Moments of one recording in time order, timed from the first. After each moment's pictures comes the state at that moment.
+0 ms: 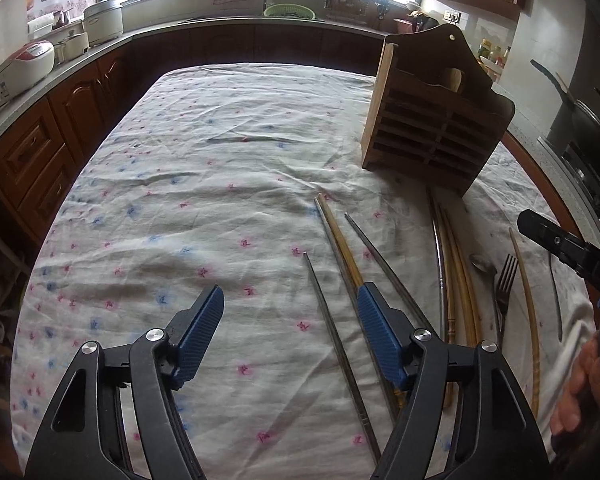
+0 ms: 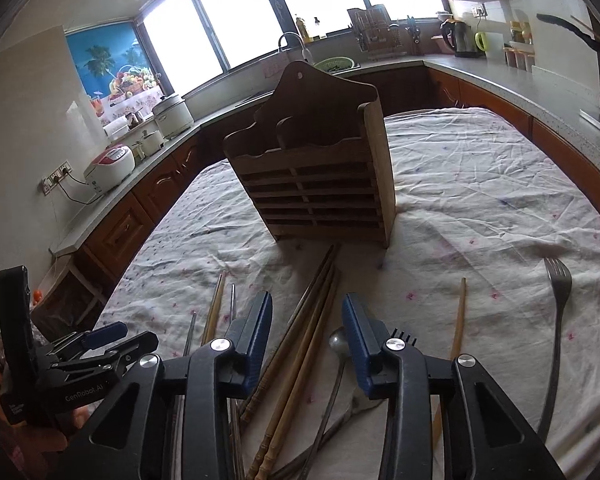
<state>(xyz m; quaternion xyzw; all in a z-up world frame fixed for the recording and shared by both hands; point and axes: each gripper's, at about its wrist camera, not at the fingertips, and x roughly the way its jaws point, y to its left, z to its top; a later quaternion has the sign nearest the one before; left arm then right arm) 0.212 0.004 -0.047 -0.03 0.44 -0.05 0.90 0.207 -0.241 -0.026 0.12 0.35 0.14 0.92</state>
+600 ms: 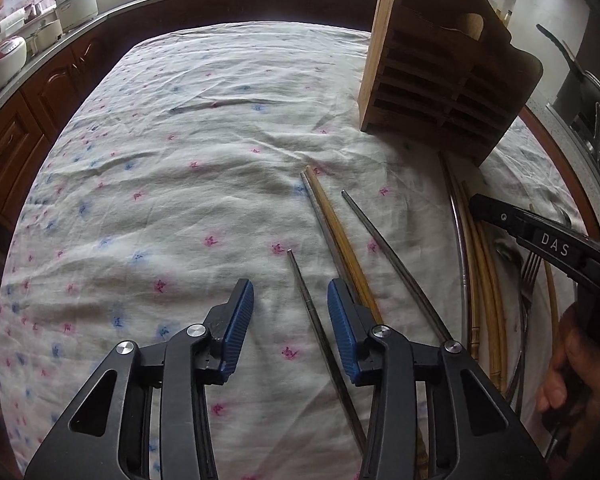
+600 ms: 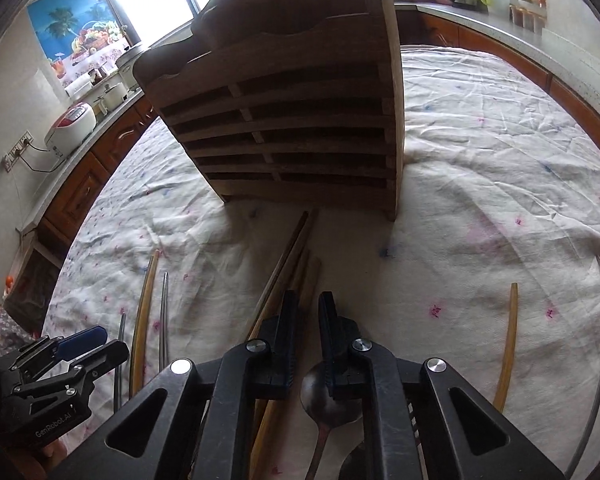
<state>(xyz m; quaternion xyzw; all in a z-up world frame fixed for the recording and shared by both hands) 0.251 -0.016 -0.078 0.01 0.50 -0.06 0.87 0.279 -0.227 -0.079 0.09 0.46 0.11 0.88</state>
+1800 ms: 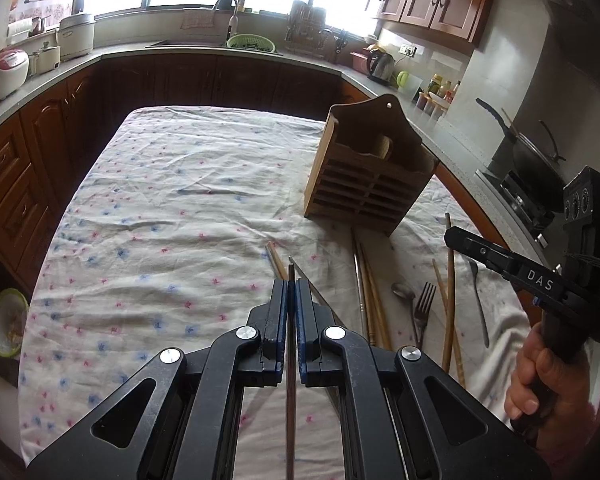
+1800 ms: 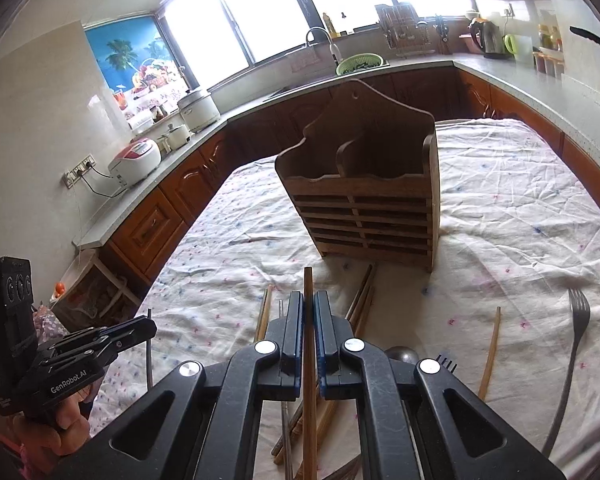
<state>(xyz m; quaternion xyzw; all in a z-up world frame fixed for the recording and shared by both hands) 0.179 0.024 0.023 -0.08 0.38 -0.14 0.91 0.207 -0.222 0.019 0.12 0.35 0.19 0.91</state>
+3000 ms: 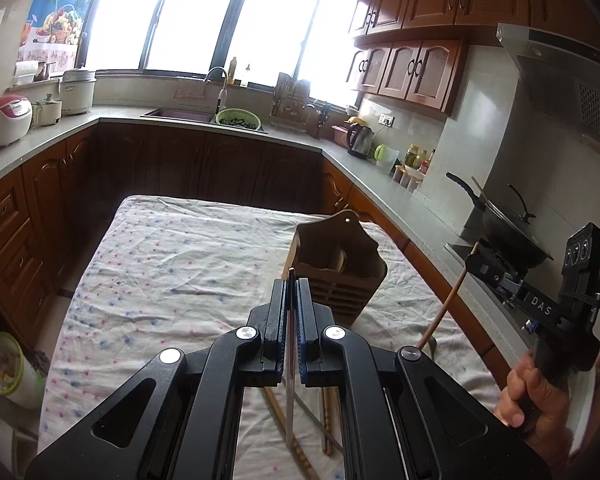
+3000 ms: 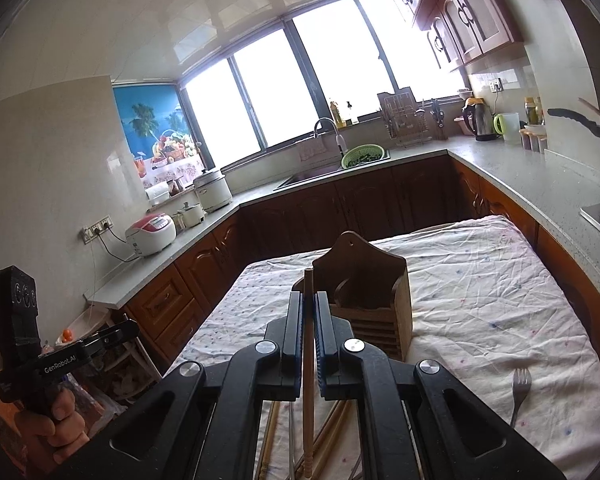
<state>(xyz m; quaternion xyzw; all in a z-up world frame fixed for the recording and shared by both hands) 0.172 0.027 0.115 -0.10 0.26 -0.15 0.95 0.172 -0.263 0.102 0.14 0.20 0.18 0.95</state>
